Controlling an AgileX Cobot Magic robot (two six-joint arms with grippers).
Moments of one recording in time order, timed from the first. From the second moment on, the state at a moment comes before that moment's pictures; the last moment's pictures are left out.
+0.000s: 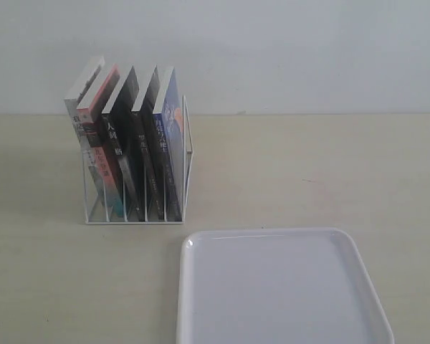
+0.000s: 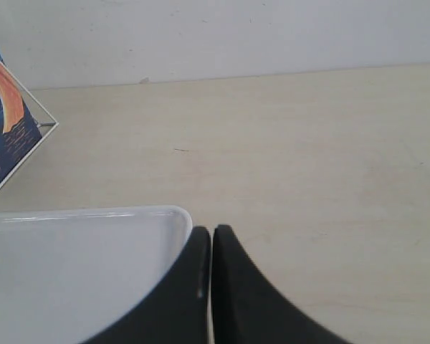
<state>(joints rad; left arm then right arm) -0.01 0.00 0.00 0.03 0.31 0.01 0.11 0.00 0.00 0.22 0.34 -0.09</state>
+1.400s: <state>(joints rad) -0.01 0.19 -0.35 0.43 -0.27 -1.04 0.11 0.00 0.00 0.22 0.34 -0.09</state>
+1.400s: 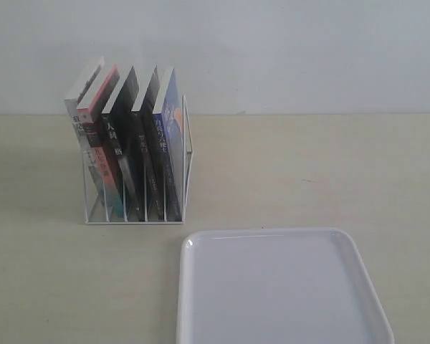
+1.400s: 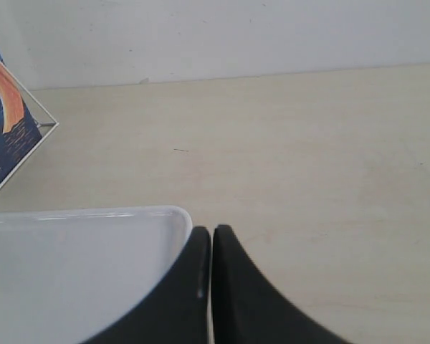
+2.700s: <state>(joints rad) -0.11 0.98 -0.81 -0.18 0.50 0.16 0.11 0.00 0.00 0.22 0.34 -0.09</state>
